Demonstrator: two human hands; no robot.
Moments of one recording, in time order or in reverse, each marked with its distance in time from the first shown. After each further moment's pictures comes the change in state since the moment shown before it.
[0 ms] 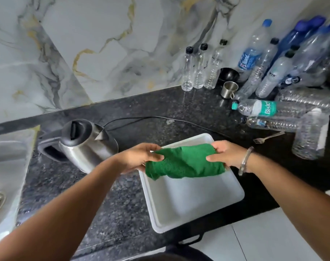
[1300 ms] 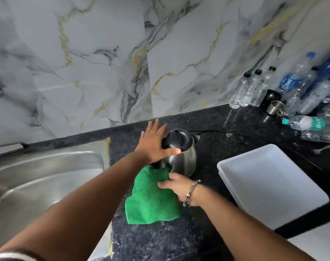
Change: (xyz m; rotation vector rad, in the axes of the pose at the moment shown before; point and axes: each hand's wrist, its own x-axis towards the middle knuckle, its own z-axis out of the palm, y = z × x) left_hand -0.119 -0.064 -0.239 0.829 0.490 0.406; right_hand 0.032 -0.275 0.370 0.463 -0.135 0.093
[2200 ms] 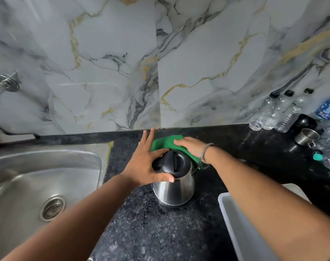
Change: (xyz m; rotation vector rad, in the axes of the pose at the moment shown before) left_hand 0.004 -0.010 0.017 -0.034 0.215 0.049; right_hand 0.116 -0.116 -0.143 -0.451 0.061 -0.232
